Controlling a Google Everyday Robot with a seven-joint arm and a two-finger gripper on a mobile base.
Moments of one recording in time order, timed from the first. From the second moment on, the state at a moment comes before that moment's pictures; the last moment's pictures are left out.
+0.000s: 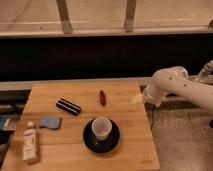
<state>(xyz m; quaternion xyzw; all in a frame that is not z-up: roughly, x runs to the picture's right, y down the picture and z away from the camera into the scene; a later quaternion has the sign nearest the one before) 0.207 0.083 0.764 -0.22 0.11 0.69 0.68</state>
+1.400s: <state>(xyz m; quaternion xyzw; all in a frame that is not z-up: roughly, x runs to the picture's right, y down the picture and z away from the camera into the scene) 0.188 0.076 0.767 -0.22 0.11 0.68 0.69</state>
